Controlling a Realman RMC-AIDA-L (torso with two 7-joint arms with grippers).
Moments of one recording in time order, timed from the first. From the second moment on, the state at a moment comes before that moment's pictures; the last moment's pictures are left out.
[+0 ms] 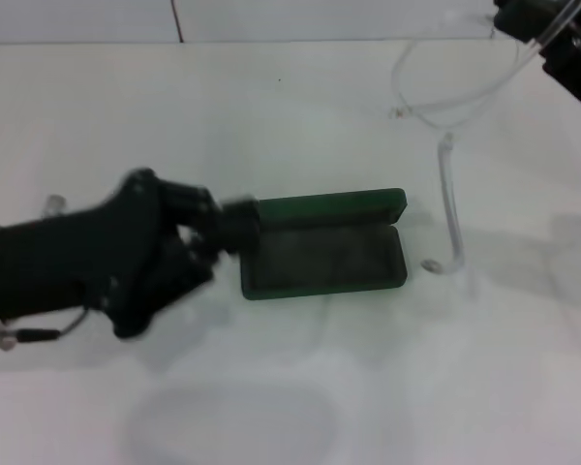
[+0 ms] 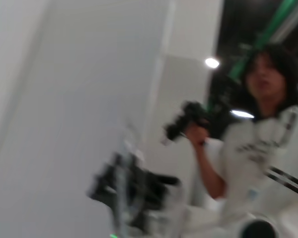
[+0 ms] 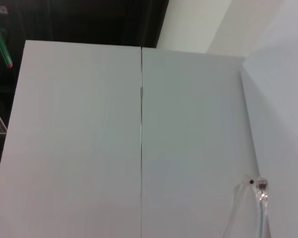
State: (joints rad) left arm -0.40 -2.03 1.11 0.57 1.30 2.03 -1.25; right arm 0.45 2.02 -1.16 -0.74 -0.98 -1.84 1.21
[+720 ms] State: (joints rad) left arm -0.44 -2.08 1.26 0.59 1.23 2.03 -1.14; right arm 0.63 2.03 -1.33 -0.52 -0.96 -1.65 1.05
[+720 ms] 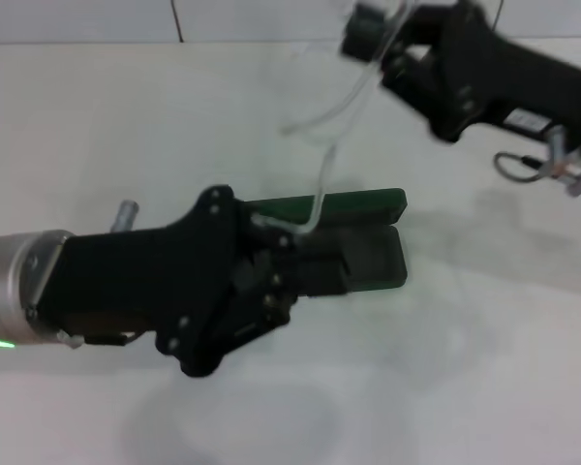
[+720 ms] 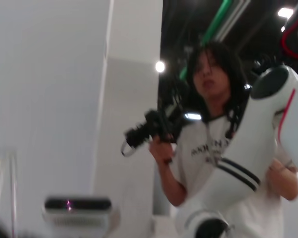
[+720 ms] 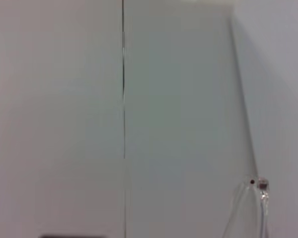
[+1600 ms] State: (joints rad) left arm -0.44 -2.08 1.12 0.47 1.19 1.99 -1.10; right arm 0.65 2.03 -1.46 -0.52 -0.95 -1.55 1.04
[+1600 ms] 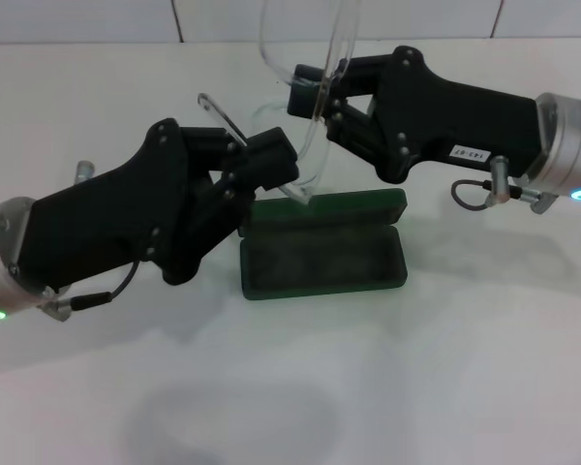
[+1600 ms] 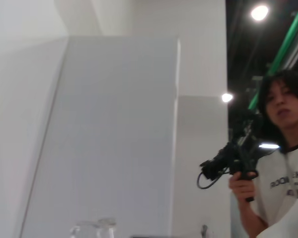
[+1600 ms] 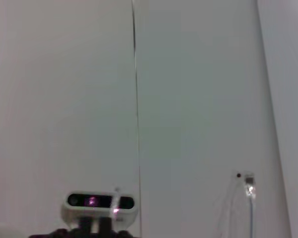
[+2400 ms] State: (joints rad) left arm -0.46 -2.08 1.13 0.44 1.24 1.98 -1.09; right arm 0.64 2.03 -1.54 -0.53 -0.89 -1.53 1.02
